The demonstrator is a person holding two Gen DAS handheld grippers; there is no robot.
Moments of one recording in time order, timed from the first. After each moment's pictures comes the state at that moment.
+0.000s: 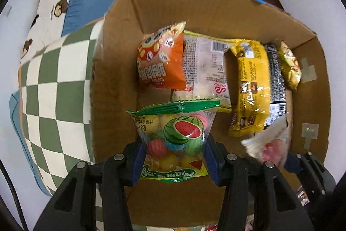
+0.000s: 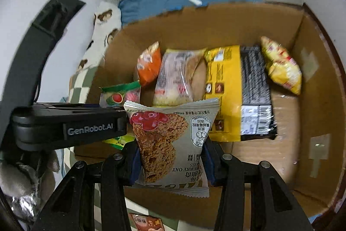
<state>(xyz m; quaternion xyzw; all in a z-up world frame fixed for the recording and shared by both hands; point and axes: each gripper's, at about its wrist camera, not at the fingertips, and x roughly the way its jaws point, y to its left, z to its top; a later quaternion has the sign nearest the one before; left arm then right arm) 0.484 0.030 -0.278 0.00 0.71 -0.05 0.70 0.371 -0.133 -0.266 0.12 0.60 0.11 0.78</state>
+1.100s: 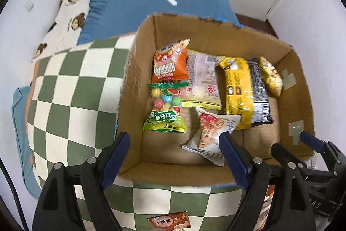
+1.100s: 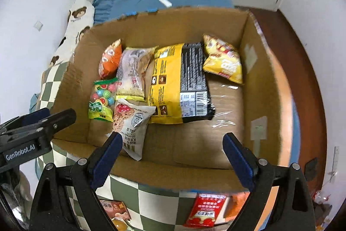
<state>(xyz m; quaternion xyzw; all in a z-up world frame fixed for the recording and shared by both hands) 0.399 0.040 -0.213 -0.03 0.60 -0.04 0.80 0.331 -0.183 -0.220 0.05 0.59 0.01 0.81</state>
